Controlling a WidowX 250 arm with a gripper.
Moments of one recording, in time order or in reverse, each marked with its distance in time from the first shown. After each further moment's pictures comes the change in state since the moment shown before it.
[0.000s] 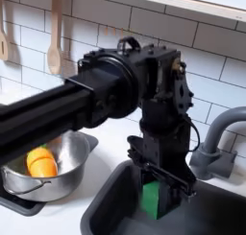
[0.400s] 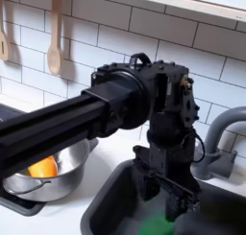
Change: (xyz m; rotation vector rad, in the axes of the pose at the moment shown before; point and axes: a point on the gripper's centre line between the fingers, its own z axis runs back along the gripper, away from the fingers) arm 0.005 -0.001 -0.012 0.000 0.021 0.007
